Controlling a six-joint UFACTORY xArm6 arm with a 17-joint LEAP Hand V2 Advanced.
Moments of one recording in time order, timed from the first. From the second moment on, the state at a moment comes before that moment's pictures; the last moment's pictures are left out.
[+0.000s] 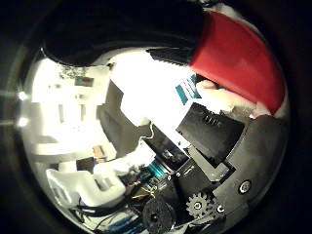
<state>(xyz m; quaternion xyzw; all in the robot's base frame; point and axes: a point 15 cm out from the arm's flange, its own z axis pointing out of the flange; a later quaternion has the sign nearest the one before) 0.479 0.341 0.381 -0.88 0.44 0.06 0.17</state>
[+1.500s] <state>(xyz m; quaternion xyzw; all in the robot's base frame) 0.553 0.482 0.234 -0.71 0.39 0.31 0.50</state>
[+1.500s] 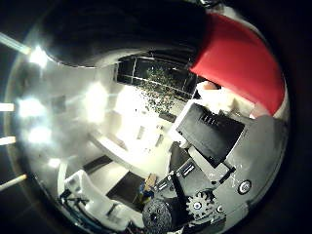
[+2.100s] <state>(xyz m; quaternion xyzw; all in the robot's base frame) 0.523 0.509 0.167 -0.72 0.39 0.33 0.46</state>
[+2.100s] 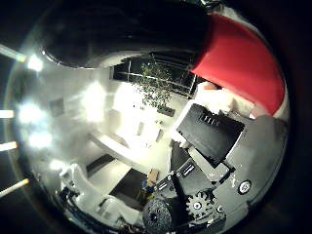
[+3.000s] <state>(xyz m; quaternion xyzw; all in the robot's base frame) 0.509 0.519 0.135 -0.73 0.40 0.34 0.45</state>
